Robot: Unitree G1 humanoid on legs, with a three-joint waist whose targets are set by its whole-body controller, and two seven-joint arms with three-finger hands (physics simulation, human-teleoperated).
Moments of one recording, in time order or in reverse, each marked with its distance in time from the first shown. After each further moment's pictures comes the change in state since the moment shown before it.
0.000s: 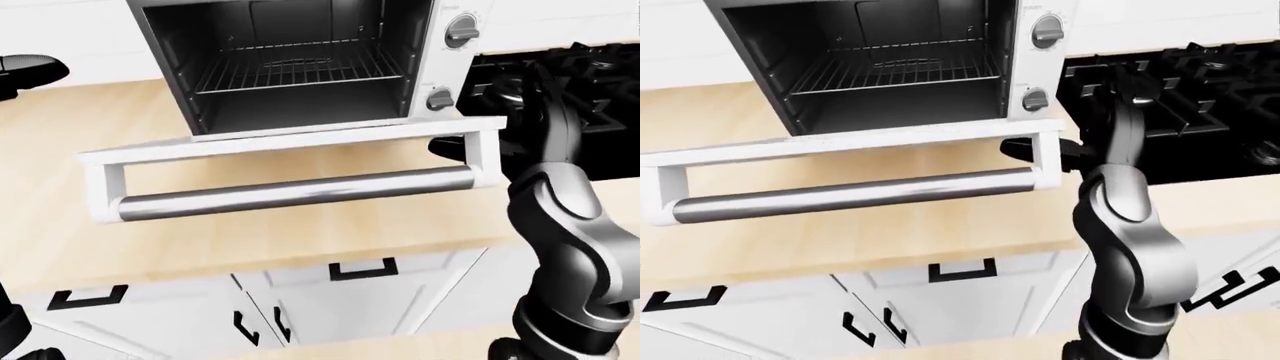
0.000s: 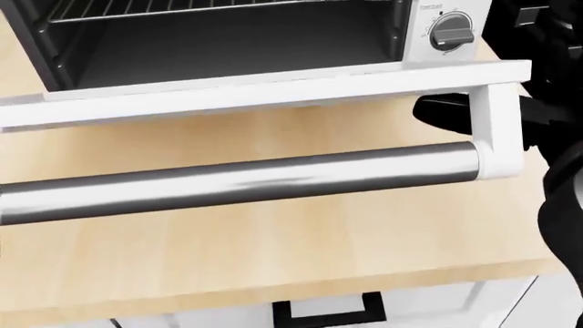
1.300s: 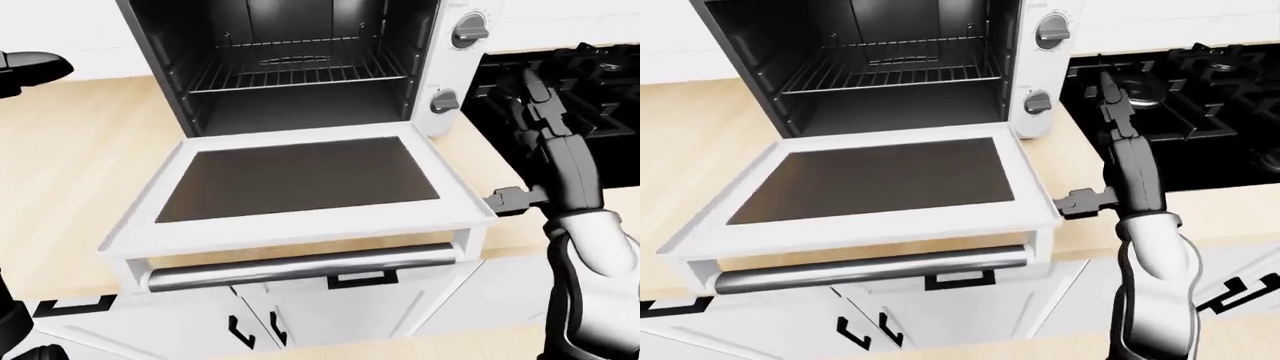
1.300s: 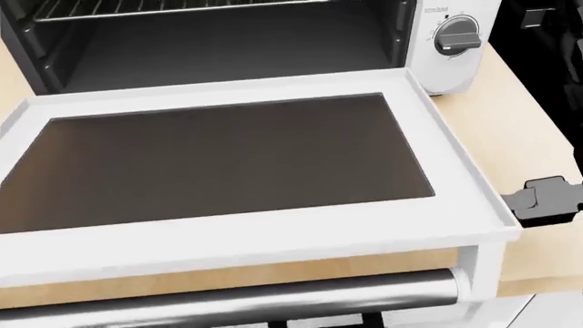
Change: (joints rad) left arm -0.016 -0.002 -0.010 -0.001 0.006 0.007 -0.005; right arm 0.306 -0.024 -0.063 0.041 -0.529 -0.597 0.750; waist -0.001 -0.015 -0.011
